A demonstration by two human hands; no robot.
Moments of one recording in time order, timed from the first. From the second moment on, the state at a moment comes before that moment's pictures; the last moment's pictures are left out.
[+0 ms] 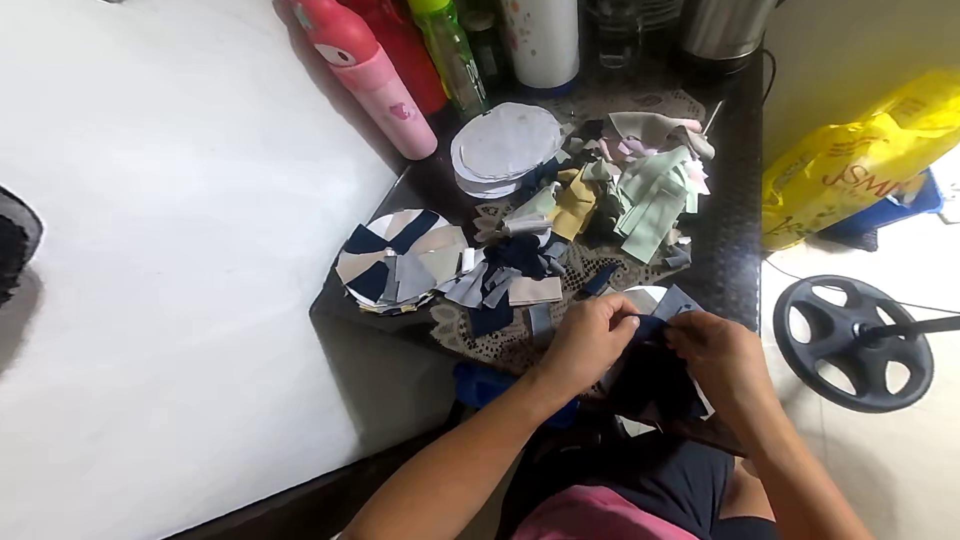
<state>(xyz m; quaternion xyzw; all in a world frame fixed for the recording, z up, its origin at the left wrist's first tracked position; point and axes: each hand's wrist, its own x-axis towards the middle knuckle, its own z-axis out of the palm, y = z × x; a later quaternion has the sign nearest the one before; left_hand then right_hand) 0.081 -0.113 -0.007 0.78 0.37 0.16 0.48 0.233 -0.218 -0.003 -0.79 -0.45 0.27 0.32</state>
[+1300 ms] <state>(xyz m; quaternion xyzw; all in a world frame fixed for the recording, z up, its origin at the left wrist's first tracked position) 0.125 -0.092 -0.044 0.87 0.38 0.25 0.18 0.276 -0.198 -0.020 -0.83 -0.47 0.09 0.30</state>
